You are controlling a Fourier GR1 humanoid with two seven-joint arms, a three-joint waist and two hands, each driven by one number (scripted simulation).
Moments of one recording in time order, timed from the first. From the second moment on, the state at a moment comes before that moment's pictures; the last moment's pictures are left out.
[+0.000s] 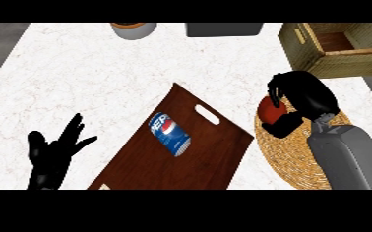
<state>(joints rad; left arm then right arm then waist) 0.12 0.31 -0.07 -1.47 0.19 0.11 0.21 -0.38 -0.34 0.16 -1.54 0.91 0.43 0.19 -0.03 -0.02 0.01</state>
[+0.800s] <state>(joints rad) 0.14 0.30 -0.08 -1.51 0.19 0.10 0.23 -0.80 -0.23 -0.33 -1.89 0.51 0.44 0.74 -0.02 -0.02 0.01</state>
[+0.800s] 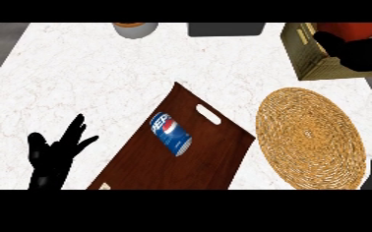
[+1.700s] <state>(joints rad) 0.11 0.28 -0.08 -1.50 0.17 0.08 0.22 -1.14 -0.65 -0.50 -1.26 0.51 0.43 0.62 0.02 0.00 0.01</state>
